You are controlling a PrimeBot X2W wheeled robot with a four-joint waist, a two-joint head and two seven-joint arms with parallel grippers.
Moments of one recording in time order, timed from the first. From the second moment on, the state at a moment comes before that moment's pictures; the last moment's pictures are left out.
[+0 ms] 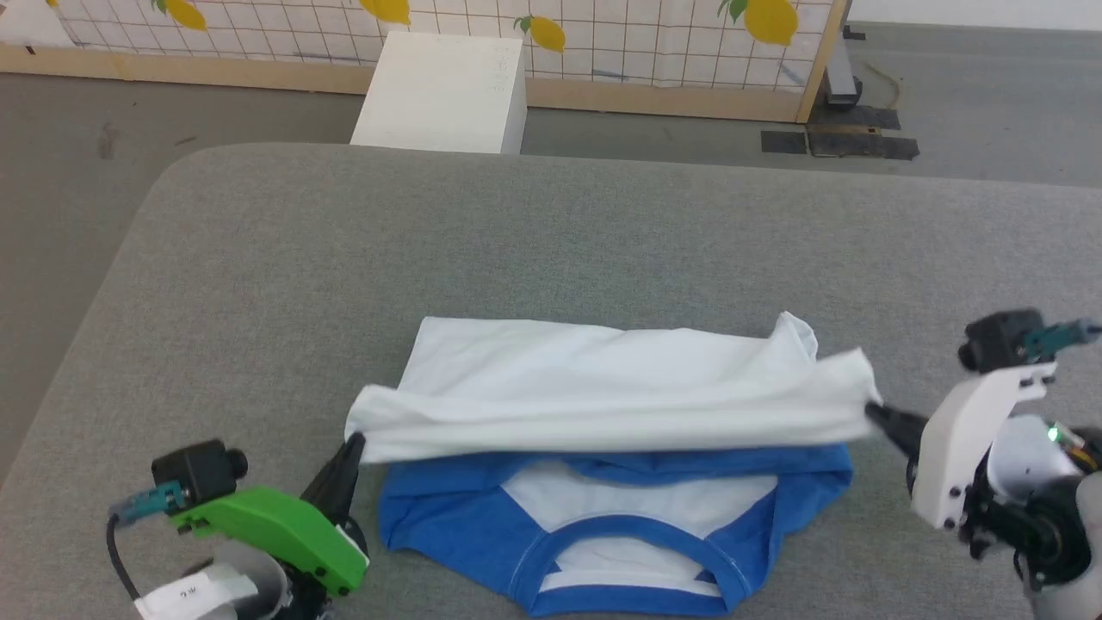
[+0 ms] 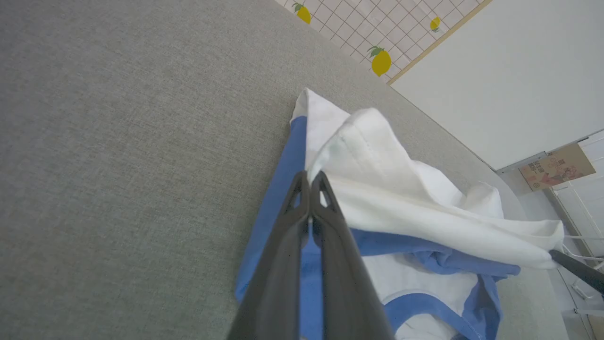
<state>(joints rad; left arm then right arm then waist) -0.01 0.22 -0.13 0.02 -0.83 0.02 0.21 -0.21 -0.31 0.03 0.10 0.55 0.13 0.73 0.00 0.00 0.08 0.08</state>
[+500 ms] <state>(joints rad) 0.06 0.20 -0.13 0.14 -0.85 0.06 0.21 -0.09 -0.29 0.07 0.11 0.51 0.13 0.78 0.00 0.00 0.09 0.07</state>
